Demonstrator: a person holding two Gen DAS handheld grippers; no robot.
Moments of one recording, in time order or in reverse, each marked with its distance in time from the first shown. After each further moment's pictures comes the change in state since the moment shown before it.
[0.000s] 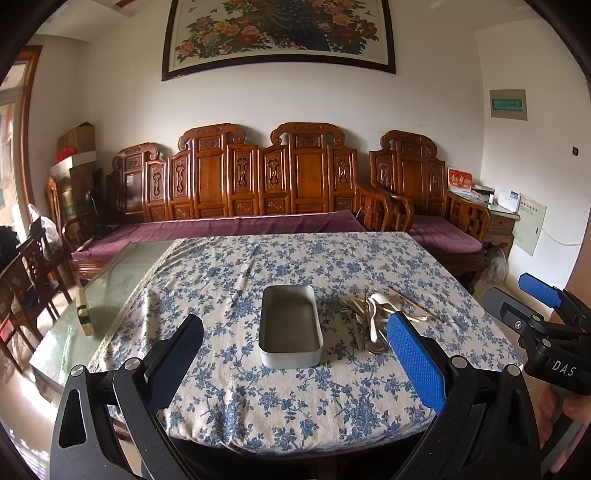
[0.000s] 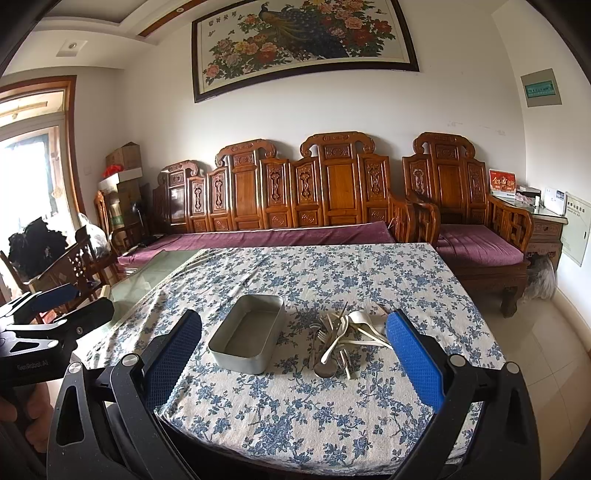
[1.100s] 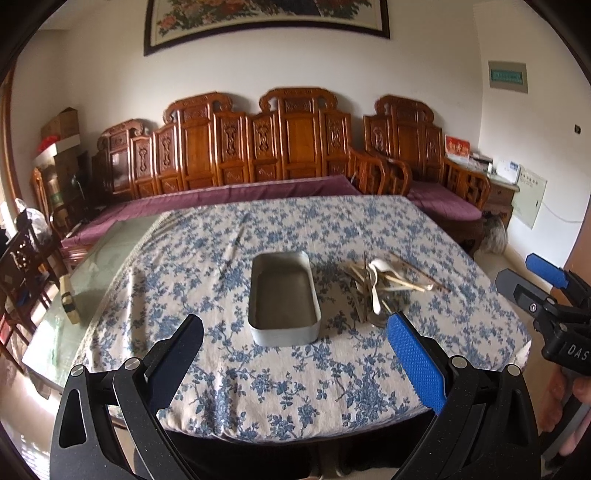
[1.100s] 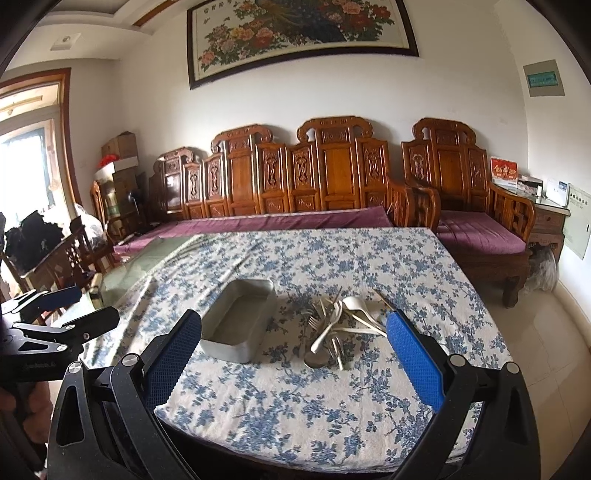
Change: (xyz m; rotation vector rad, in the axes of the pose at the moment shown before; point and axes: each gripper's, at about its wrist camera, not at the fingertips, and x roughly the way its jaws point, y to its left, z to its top) left arm 0.053 -0.008 -0.013 0.042 0.149 -0.030; right arm 0.035 -0.025 -0.009 0.002 0.071 -0.004
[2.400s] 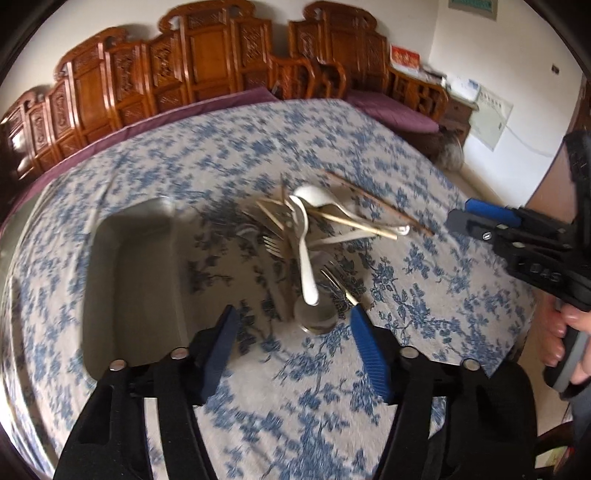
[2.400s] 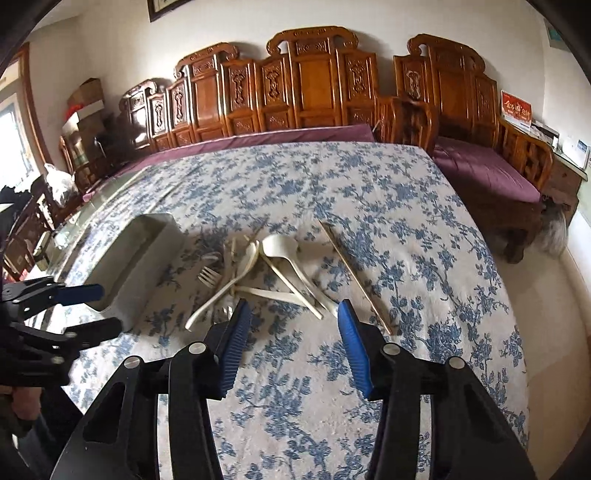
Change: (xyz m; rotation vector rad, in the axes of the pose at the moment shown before) left arm 0.229 -0.106 0.000 0.167 0.342 -0.255; right arm 0.183 -0.146 -0.033 0.020 0.313 -0.015
